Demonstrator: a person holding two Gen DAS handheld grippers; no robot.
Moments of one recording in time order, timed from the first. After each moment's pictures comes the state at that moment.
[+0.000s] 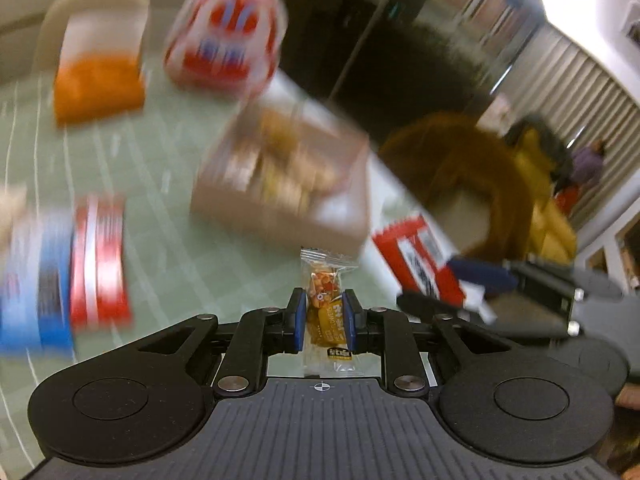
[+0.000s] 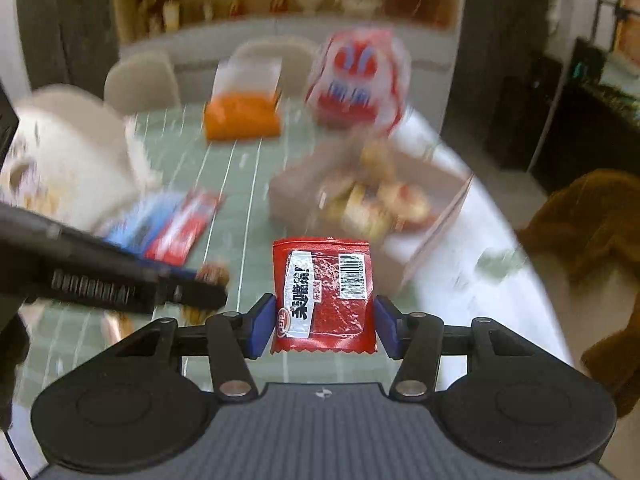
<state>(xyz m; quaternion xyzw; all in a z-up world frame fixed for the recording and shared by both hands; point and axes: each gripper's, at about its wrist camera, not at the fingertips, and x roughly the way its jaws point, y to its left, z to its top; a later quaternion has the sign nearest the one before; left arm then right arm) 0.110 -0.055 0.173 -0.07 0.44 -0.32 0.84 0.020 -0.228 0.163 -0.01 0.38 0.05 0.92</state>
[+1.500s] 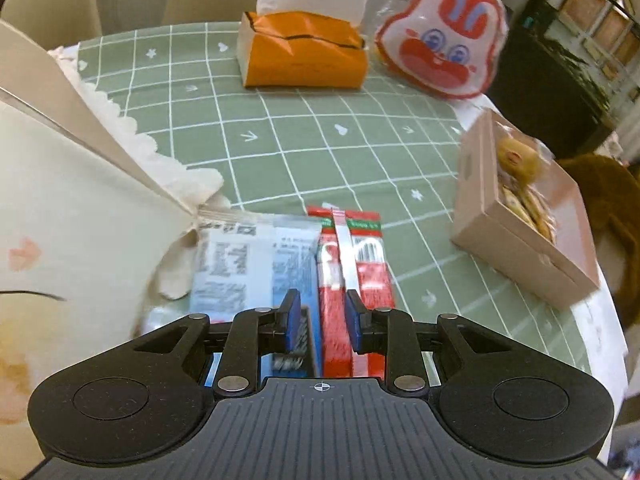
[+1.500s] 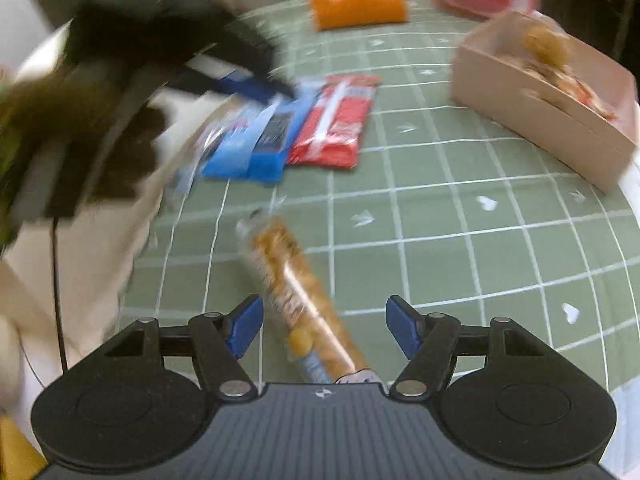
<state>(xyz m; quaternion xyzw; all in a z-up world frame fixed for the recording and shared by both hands) 0.214 0.081 0.073 -0.08 0.51 -0.14 0.85 0.025 -0.076 0.072 0.03 0.52 0.15 0.84</state>
